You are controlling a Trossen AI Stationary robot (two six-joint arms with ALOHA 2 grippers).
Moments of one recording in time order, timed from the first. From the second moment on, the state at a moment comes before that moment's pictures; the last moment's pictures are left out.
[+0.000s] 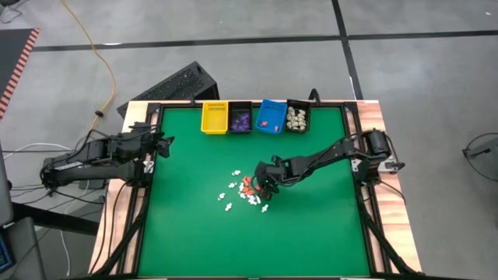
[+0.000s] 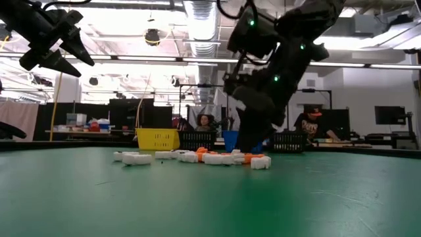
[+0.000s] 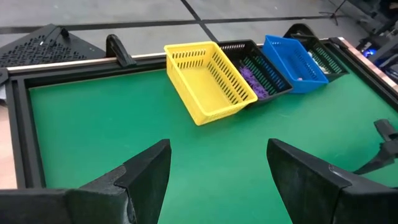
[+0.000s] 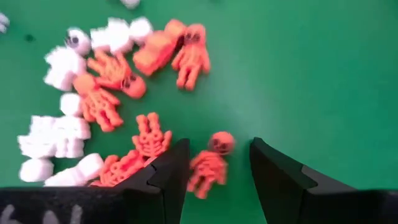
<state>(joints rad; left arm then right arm) 0.16 0.30 0.58 -0.81 -0.58 -0.72 0.10 1.82 1.04 -0.22 0.19 0.44</state>
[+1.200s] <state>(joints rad) 0.16 0.30 0.58 -0.82 -0.63 -0.72 -0.30 1.54 1.04 -0.22 0.26 0.37</state>
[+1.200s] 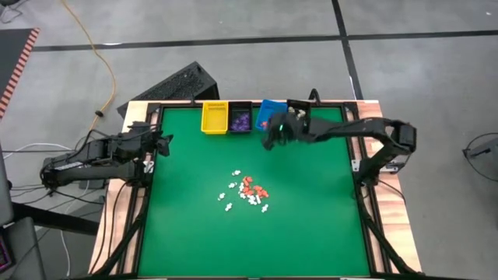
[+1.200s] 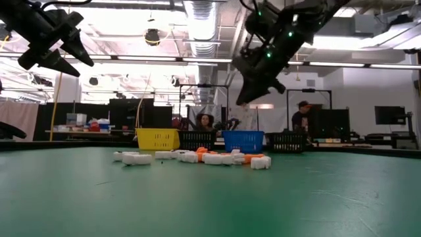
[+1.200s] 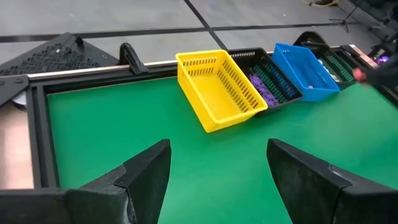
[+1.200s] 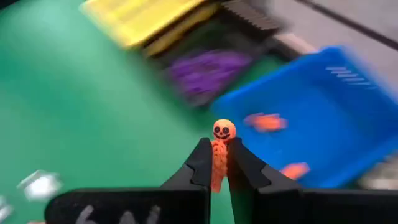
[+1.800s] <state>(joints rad) 0.16 0.30 0.58 -0.82 -0.67 -0.72 -0.60 1.69 1.04 -0.11 0.02 0.36</state>
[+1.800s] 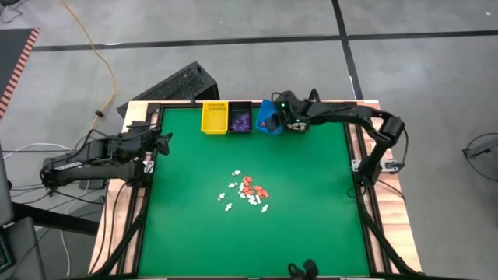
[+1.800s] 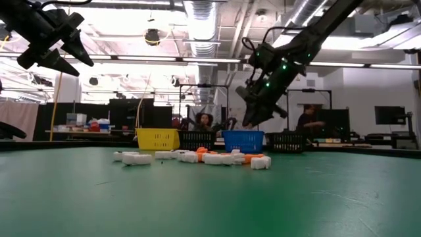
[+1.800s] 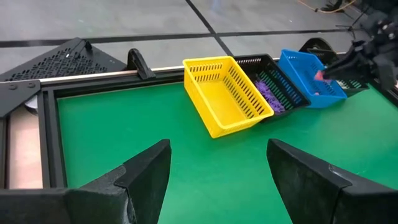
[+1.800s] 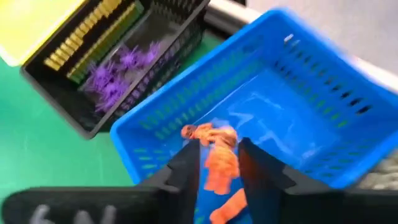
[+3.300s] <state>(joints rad) 0.16 0.30 0.58 -0.82 -0.63 -0.72 -0.02 1.92 1.04 0.07 -0.03 0.18</state>
